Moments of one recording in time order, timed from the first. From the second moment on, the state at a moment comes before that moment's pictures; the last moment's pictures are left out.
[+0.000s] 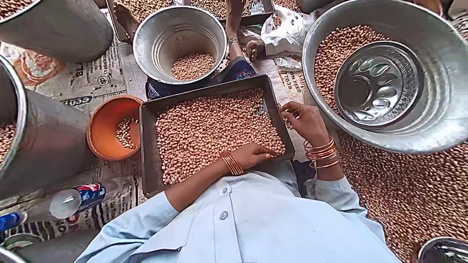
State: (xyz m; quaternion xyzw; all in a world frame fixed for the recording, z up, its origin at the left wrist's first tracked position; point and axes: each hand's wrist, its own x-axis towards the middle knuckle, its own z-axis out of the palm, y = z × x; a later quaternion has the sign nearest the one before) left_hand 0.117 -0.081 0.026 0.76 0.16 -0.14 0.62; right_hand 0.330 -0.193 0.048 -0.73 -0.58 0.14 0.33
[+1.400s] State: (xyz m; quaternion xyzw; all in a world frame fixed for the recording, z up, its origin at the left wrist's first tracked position) left_hand 0.175 -0.060 -0.006 0.93 0.23 0.01 0.28; right_hand 0.345 -0.161 0.049 -0.70 -0.68 0.17 0.13
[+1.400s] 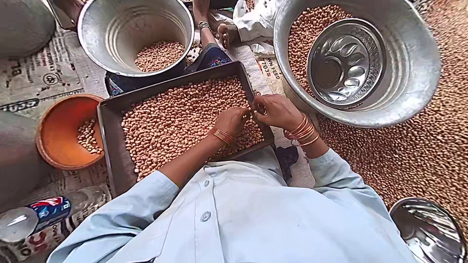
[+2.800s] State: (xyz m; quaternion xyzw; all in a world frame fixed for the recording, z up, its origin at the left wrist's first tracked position) left_hand 0.074 0.013 0.001 0.88 0.41 0.09 0.22; right_hand 0.305 -0.063 0.006 -0.68 -0.73 0.08 0.03
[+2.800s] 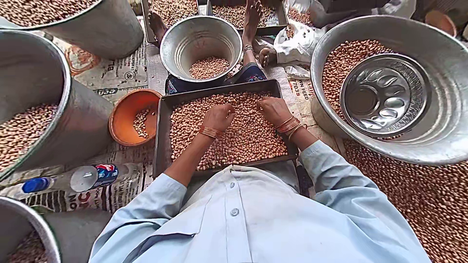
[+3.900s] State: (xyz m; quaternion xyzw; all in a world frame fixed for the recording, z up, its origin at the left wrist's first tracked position) left_hand 0.039 0.072 0.009 0.75 0.45 0.19 0.45; right_hand 0.309 -0.081 0.014 -0.66 -0.62 0.24 0.34
